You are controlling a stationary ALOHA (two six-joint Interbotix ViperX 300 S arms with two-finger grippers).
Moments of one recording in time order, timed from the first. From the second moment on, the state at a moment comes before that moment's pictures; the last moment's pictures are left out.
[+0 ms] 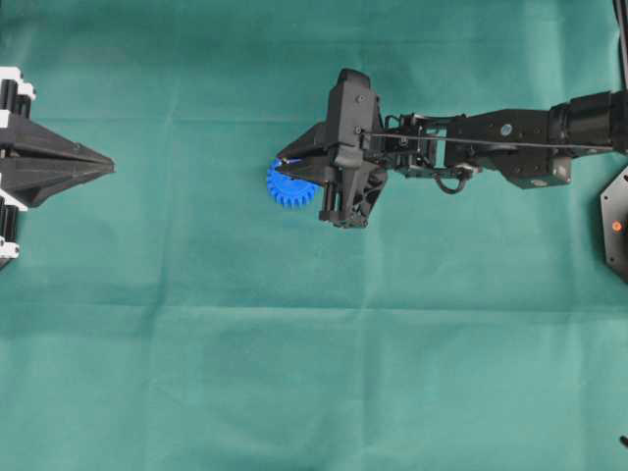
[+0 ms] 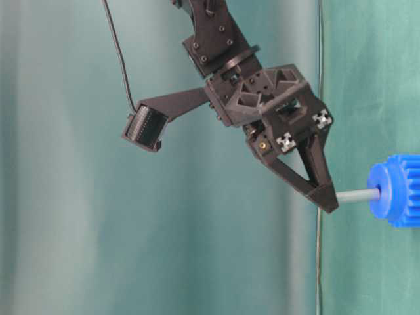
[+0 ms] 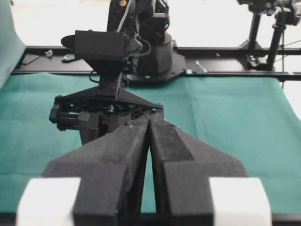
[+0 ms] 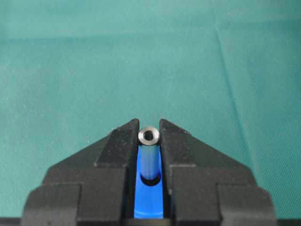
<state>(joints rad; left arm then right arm) 0.00 -0.96 1.17 0.01 -0.22 0.00 -0.12 0.17 0.60 0.00 -0.26 -0.02</state>
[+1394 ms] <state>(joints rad) 0.00 -0.96 1.17 0.01 -0.22 -0.01 -0.12 0.18 0.62 0.00 -0.29 -0.03</state>
